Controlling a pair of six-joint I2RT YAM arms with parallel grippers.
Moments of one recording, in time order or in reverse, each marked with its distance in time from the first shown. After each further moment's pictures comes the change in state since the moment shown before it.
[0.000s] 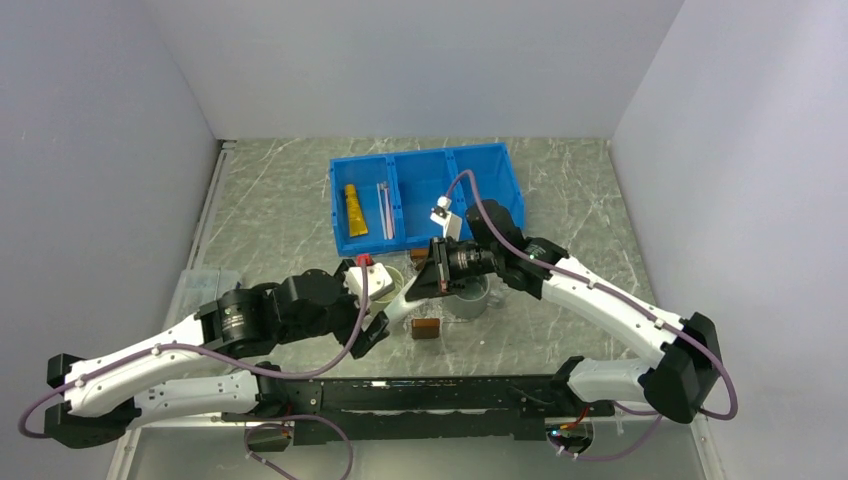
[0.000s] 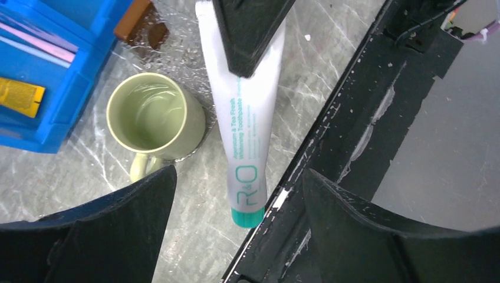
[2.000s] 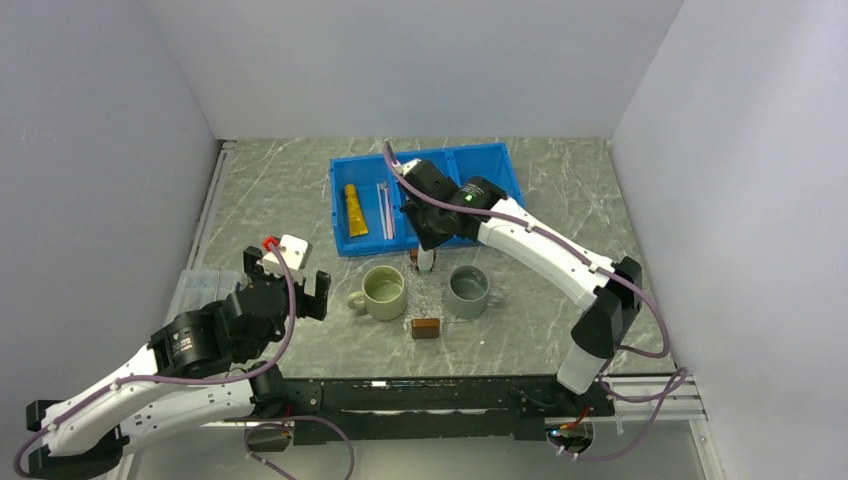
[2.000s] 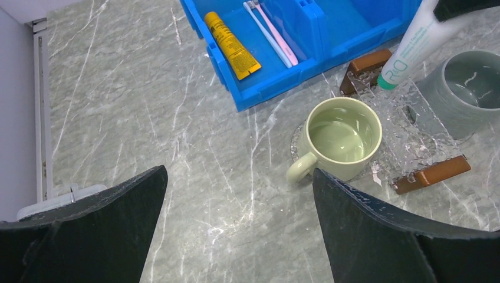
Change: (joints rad) left arm 0.112 -0.273 -0.101 -0.056 -0.628 -0.130; right arm 0.096 0.466 0.752 -0.675 0.872 -0.575
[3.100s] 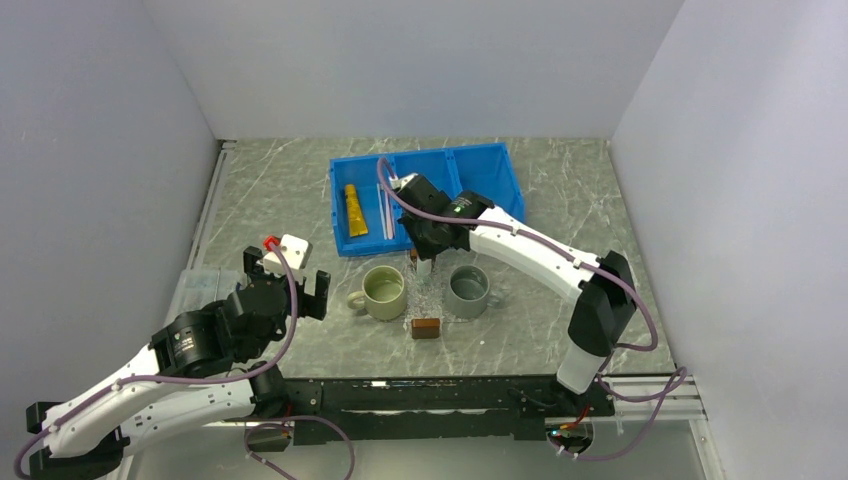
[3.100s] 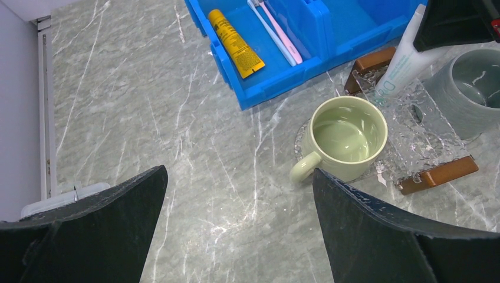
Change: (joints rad) left arm 0.014 0.001 -0.005 0.001 0.002 0.007; right arm 0.000 0.022 -0.145 0.129 -0.001 0.015
